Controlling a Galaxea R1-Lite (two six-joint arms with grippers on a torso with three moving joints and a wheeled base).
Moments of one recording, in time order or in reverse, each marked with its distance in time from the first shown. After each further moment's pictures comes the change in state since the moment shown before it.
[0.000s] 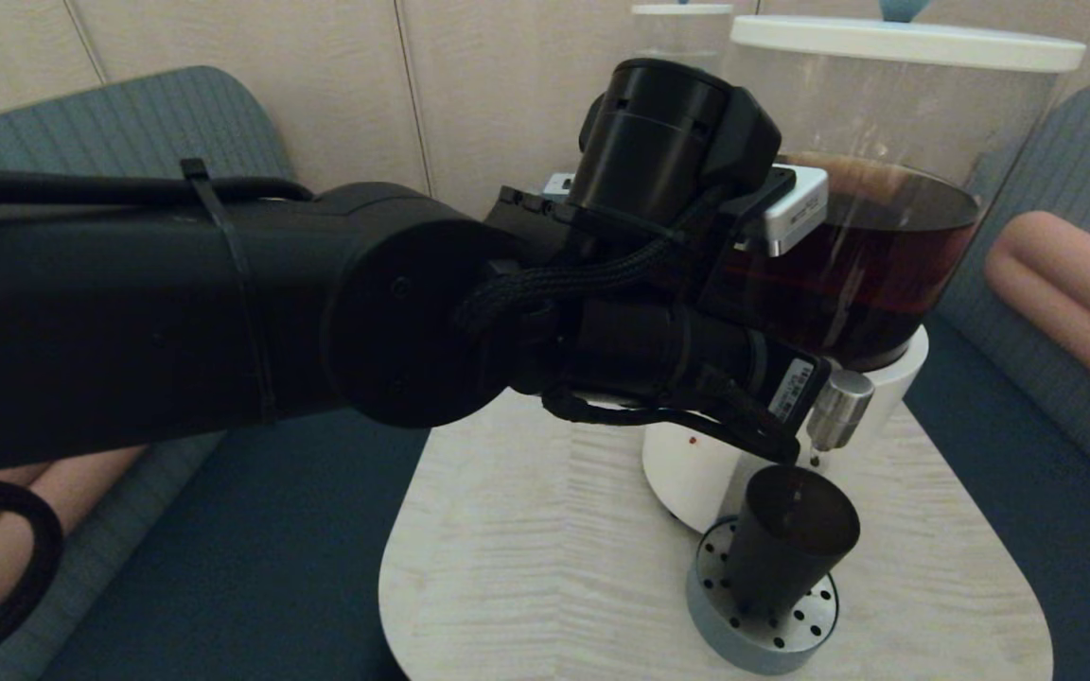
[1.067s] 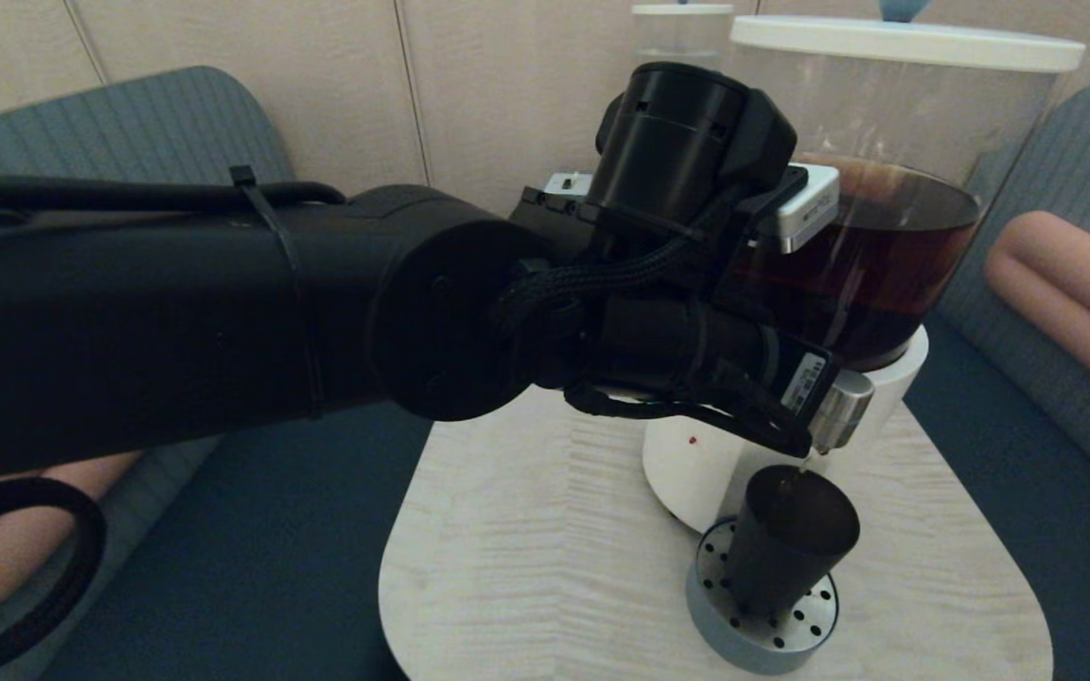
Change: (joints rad) left arm -0.002 0.037 -0.056 0.009 0.003 0.002; right arm 0.000 0.000 0.000 0.000 0.000 0.000
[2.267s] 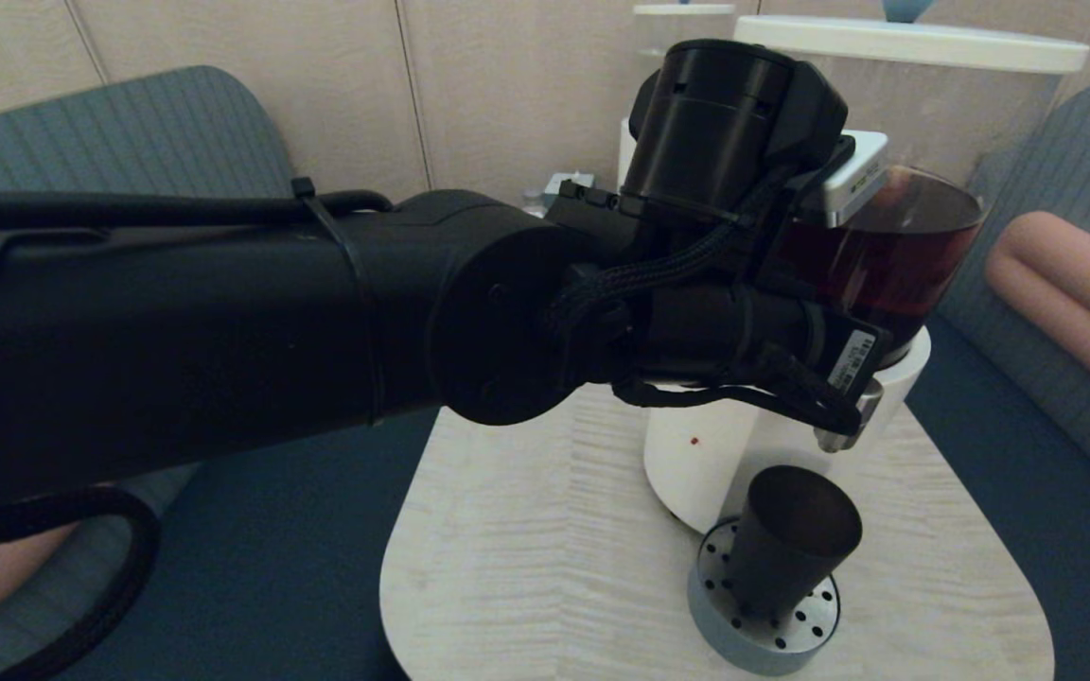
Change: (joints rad) left arm -0.036 0.049 -0.073 -0.065 0.012 0.008; right arm 0.000 0.000 0.000 0.000 0.000 0.000
